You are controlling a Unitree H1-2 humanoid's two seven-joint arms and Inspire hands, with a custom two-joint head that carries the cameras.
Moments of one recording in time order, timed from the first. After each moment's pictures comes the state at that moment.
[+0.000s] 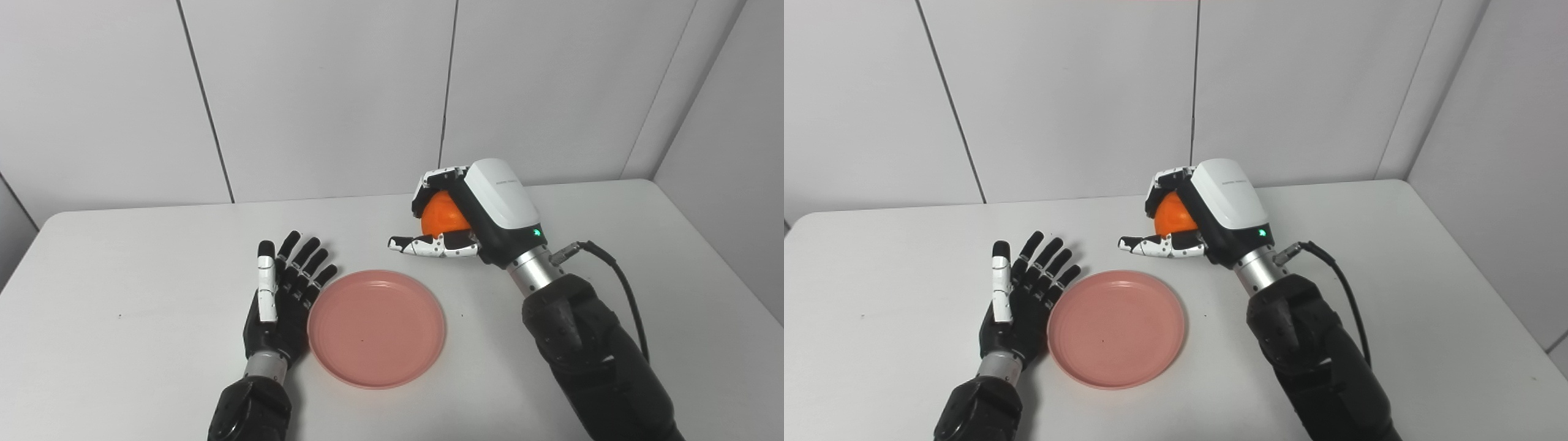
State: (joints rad) left arm -0.26 -0.19 0.06 0.13 -0.48 0.25 -0.01; right arm -0.44 -0.28 0.26 -0.26 -0.74 0.09 0.11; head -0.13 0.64
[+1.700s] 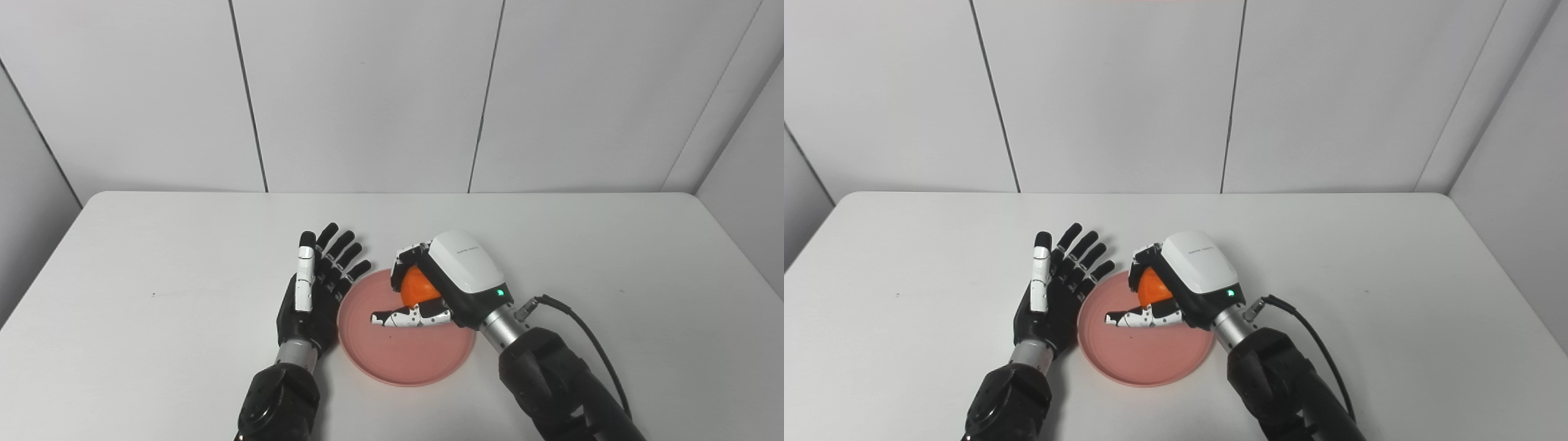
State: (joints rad) left arm -0.26 -0.19 0.04 0.15 -0.46 0.21 -0.01; right arm -0.39 -0.23 0.42 -0.03 -0.83 -0.02 0.09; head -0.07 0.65
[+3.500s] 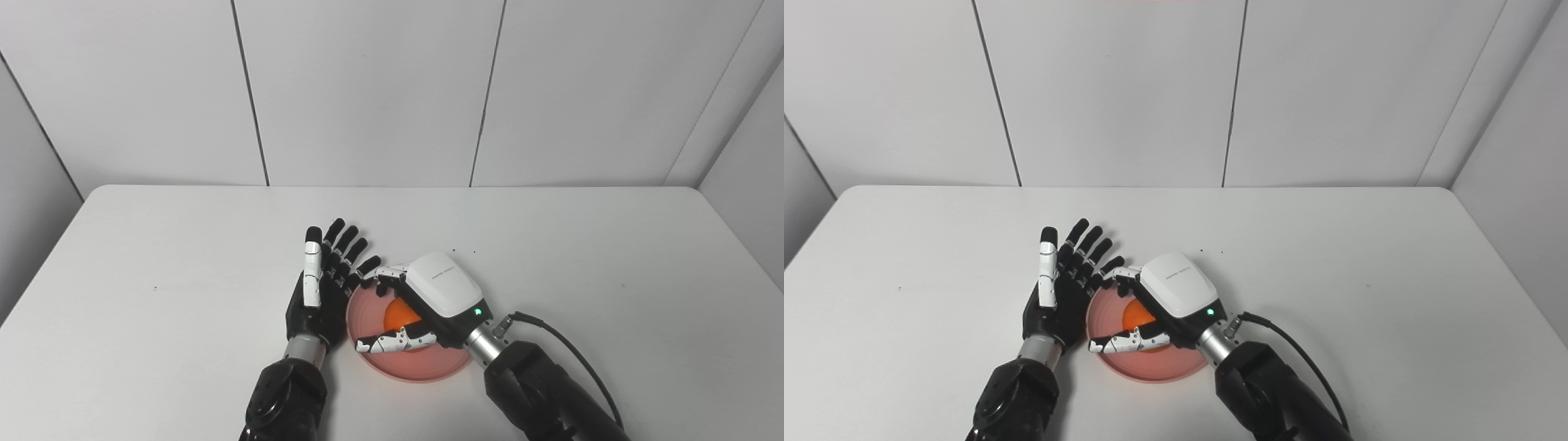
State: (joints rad) left arm -0.26 -0.19 0.01 0.16 -0.46 0.20 -0.03; right arm -0.39 -0.24 0.49 0.08 -0.91 -0.13 -0.01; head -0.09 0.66
